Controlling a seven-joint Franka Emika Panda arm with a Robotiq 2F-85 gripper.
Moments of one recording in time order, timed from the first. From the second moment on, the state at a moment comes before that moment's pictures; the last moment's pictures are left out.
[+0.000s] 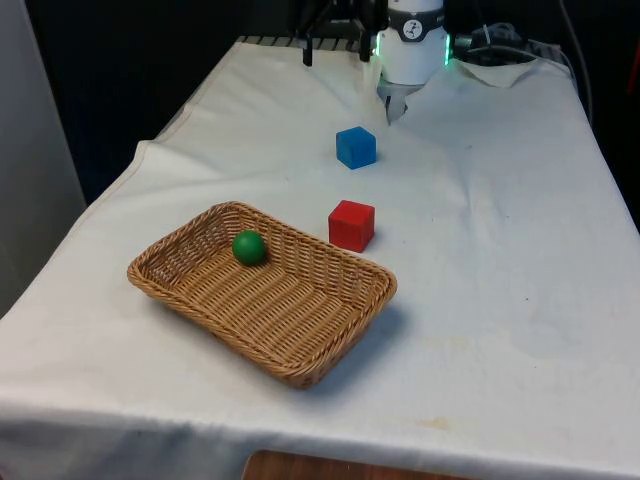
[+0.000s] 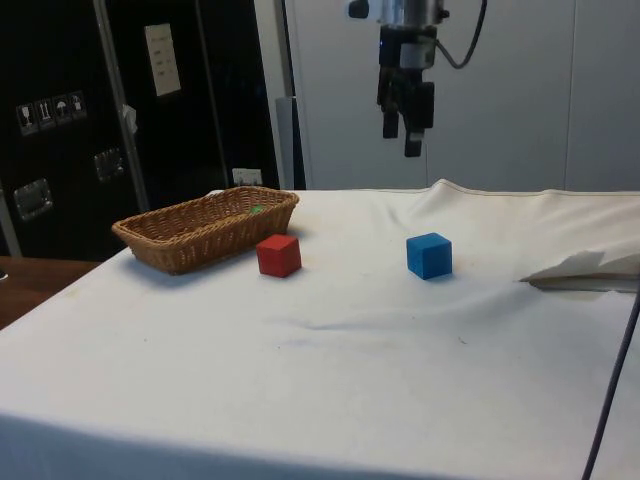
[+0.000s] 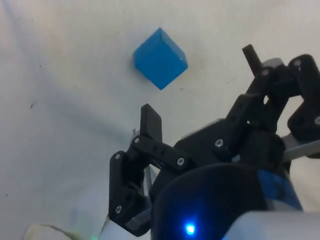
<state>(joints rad) 0.31 -0.35 -0.59 -2.71 -0.36 2.53 -0.55</state>
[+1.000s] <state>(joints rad) 0.32 -0.29 -0.52 -2.74 -0.23 2.47 -0.62</state>
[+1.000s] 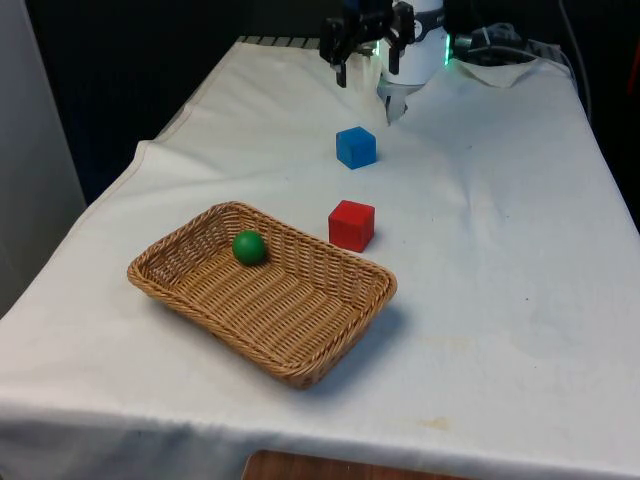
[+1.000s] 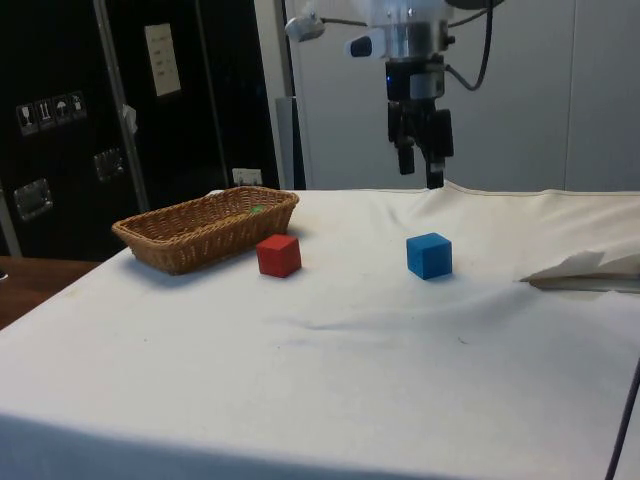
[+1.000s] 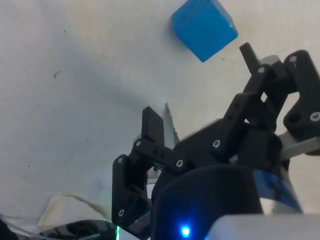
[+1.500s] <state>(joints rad) 0.33 -0.23 -0.50 -2.78 -0.23 2.54 -0.58</state>
